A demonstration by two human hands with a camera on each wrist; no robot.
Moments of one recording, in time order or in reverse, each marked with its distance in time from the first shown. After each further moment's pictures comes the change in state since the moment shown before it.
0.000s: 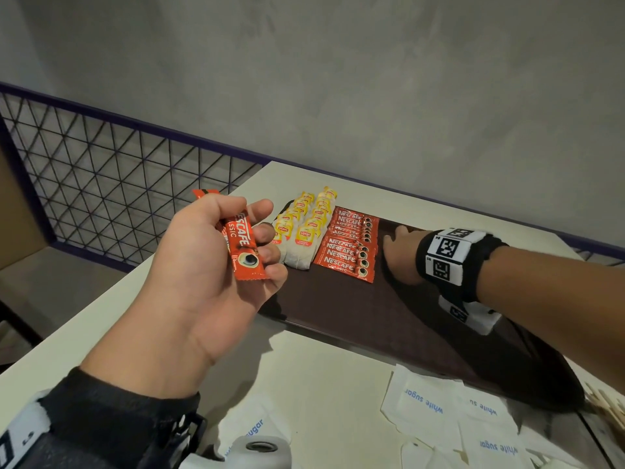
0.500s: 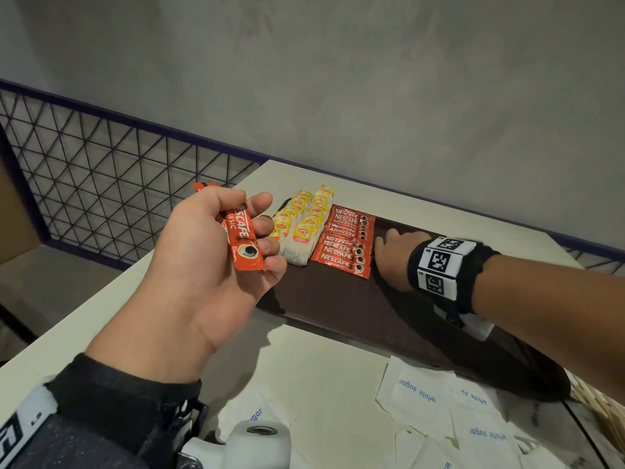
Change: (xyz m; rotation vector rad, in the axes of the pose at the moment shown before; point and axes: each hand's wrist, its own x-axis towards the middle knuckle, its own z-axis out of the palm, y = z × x) left_hand 0.000 0.002 -0.002 -0.007 -0.030 0.002; right_hand -0.016 -0.011 0.001 0.007 0.025 -0.024
